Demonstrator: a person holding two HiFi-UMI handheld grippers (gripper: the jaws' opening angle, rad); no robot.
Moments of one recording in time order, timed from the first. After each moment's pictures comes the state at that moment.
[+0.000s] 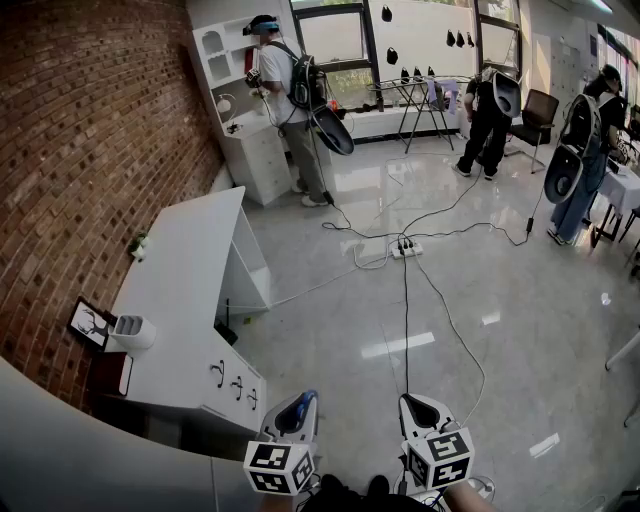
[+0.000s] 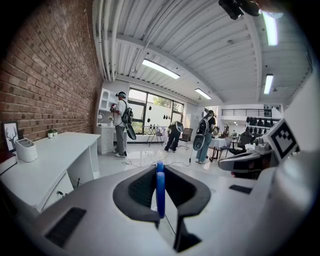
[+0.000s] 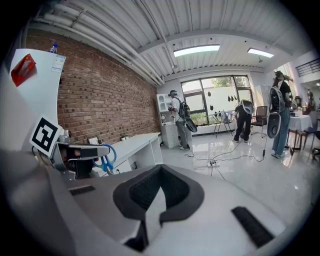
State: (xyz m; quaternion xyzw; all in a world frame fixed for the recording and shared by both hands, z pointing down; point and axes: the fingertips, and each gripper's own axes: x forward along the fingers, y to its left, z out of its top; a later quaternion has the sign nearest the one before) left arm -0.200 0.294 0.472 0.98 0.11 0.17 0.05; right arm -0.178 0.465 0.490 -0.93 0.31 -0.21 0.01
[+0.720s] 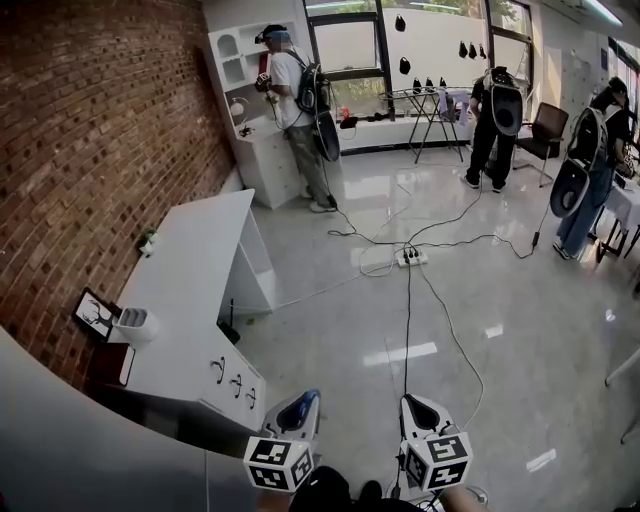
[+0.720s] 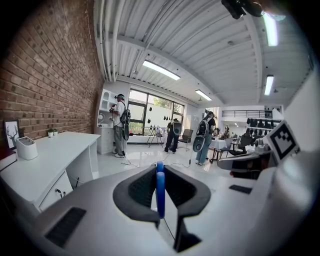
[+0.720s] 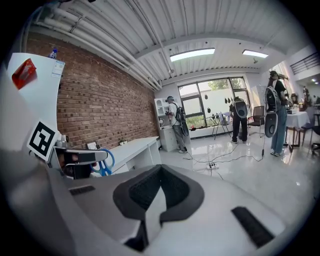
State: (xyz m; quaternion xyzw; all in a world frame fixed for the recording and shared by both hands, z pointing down) left arm -0.207 0.308 0.472 0.98 0.11 0.17 0.05; right arm -0.180 0.481 0.488 -0.94 0.29 -0.20 0.03
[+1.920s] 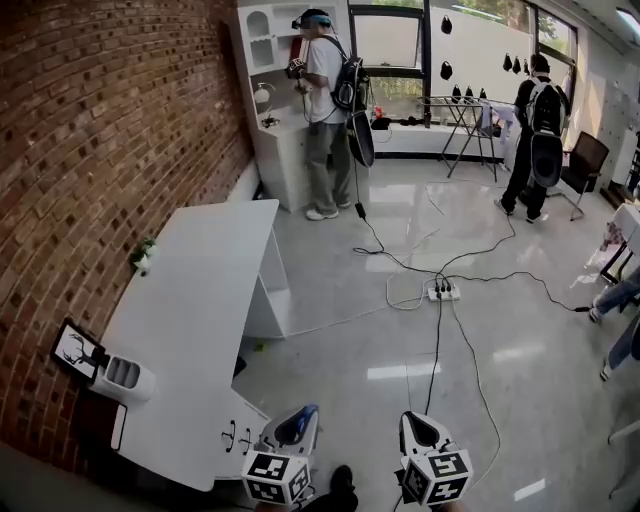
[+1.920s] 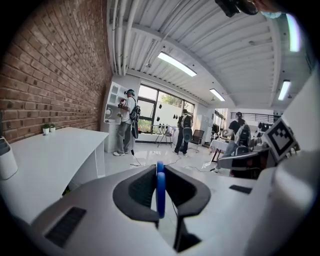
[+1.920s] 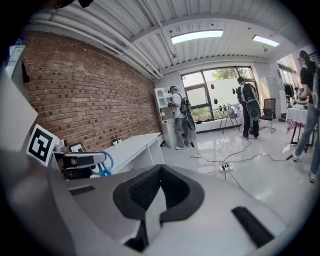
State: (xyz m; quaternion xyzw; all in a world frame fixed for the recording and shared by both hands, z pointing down) left arm 0.030 0.114 0.502 0.98 0.09 0.19 0.08; right arm 0.070 0.288 0.511 -0.92 0.31 -0.24 0.03
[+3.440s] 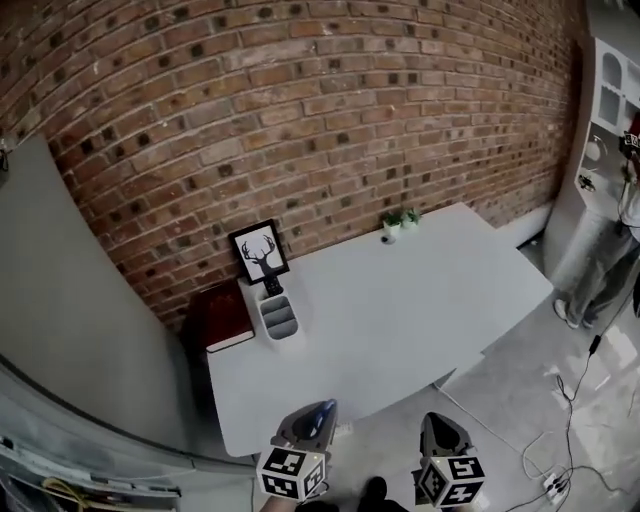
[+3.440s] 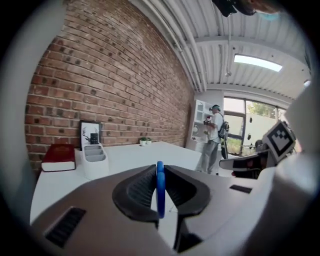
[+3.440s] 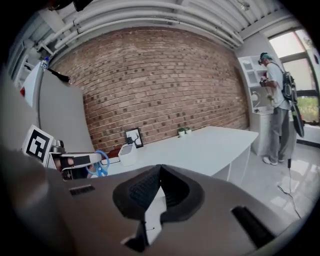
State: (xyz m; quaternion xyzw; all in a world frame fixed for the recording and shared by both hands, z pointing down) left arm 0.023 -0.176 0.497 0.89 -0.42 0.11 0.14; right arm 0.202 -0.120 0.515 -0.65 0.72 -0.22 -0.08
